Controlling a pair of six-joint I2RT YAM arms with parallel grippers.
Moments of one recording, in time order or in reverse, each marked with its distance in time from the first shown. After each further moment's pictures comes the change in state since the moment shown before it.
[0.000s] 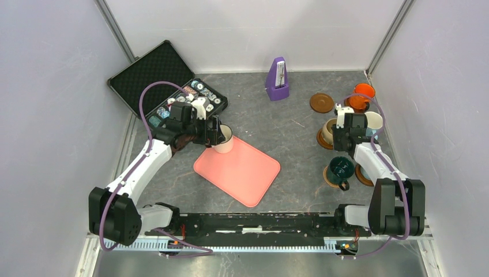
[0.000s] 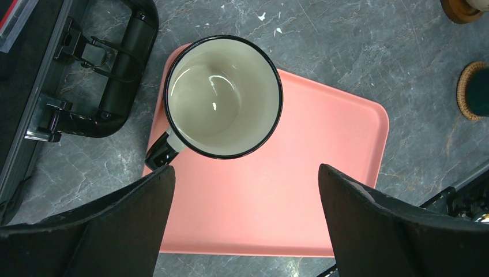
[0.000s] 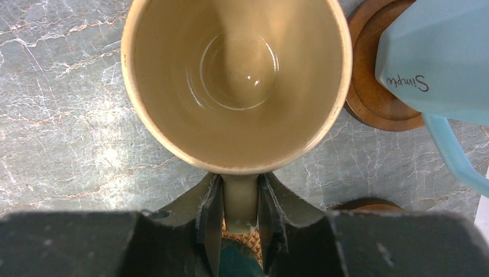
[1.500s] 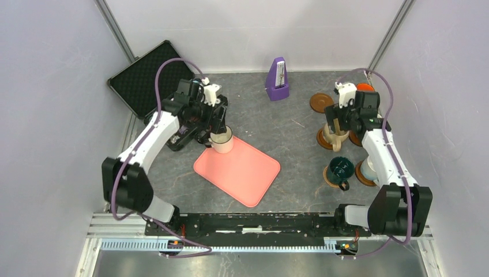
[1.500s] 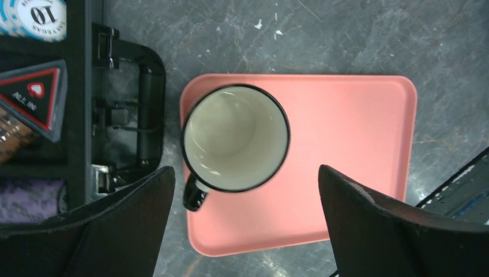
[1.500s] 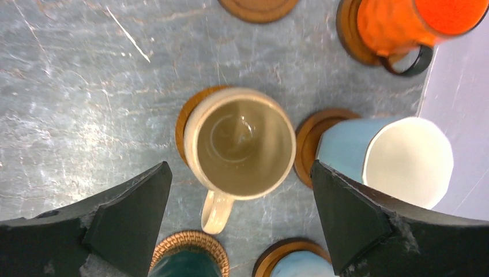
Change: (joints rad) left arm 0.005 0.233 0.322 -0.228 0.066 0.296; right arm -0.027 -0.010 0.277 -0.164 -0.135 -0.205
